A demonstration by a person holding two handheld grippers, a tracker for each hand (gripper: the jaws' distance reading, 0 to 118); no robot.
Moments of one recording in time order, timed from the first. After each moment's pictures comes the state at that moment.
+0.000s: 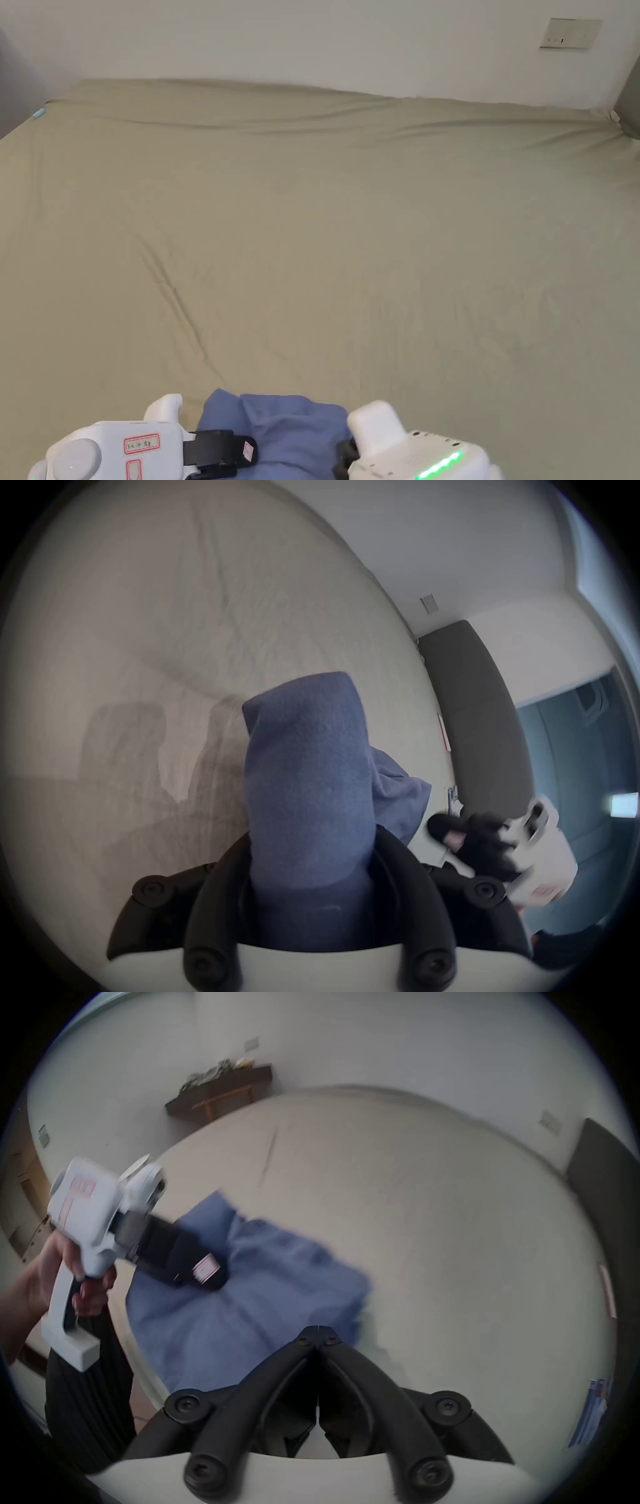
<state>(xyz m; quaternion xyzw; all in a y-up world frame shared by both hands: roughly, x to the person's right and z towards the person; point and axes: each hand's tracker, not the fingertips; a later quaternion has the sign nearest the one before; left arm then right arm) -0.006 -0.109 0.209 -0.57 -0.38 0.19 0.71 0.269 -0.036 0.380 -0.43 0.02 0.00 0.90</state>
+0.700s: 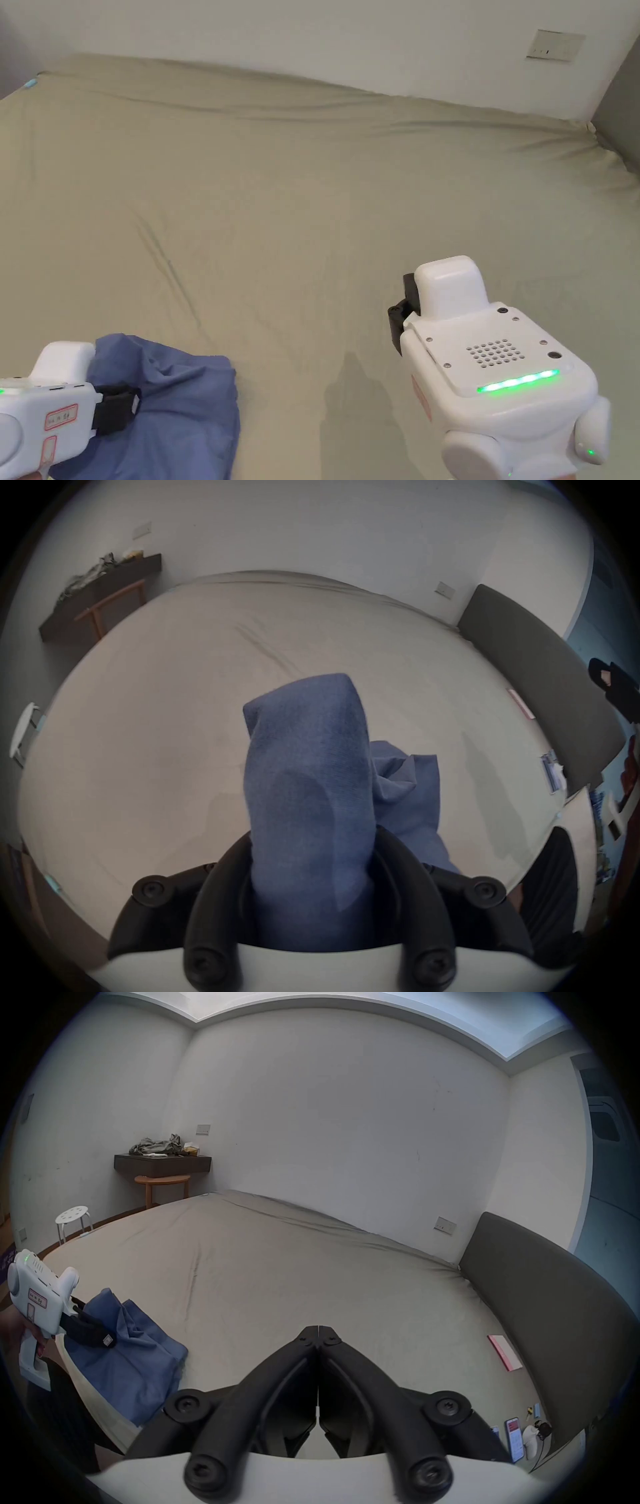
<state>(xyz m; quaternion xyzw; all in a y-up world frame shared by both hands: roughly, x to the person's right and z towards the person) -0.090 -0.037 0.228 -0.46 -0.26 -0.04 0.85 0.255 0.097 0.405 -0.23 -0.14 0.11 0.96</state>
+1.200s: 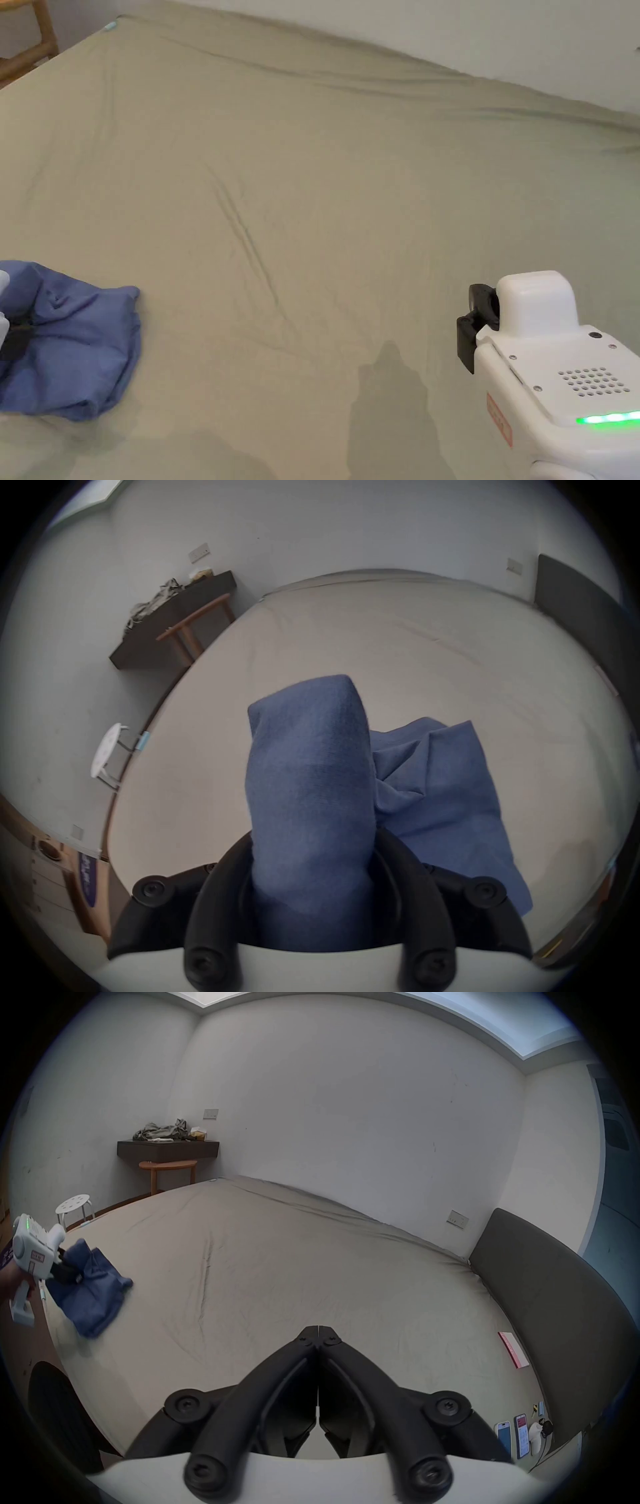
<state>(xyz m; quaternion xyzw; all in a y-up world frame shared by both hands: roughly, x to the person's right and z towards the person) -0.253 -0.044 0.134 -0.43 -0.09 -0.17 0.88 0.209 0.075 0.358 -0.26 -0.14 0.12 0.95</state>
